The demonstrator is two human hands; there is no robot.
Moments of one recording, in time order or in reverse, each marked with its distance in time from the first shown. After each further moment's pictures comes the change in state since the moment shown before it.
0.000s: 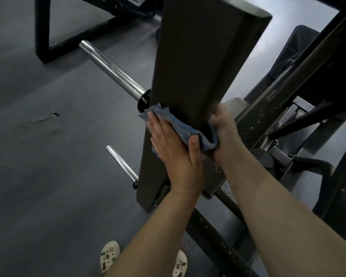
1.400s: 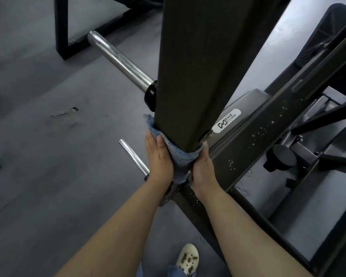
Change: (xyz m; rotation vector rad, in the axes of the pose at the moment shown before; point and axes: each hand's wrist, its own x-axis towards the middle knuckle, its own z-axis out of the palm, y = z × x) left_hand 0.019 -0.076 -0.032 -0.035 -0.076 -0.455; right_hand 0.008 0.109 -0.019 0.037 0.067 0.163
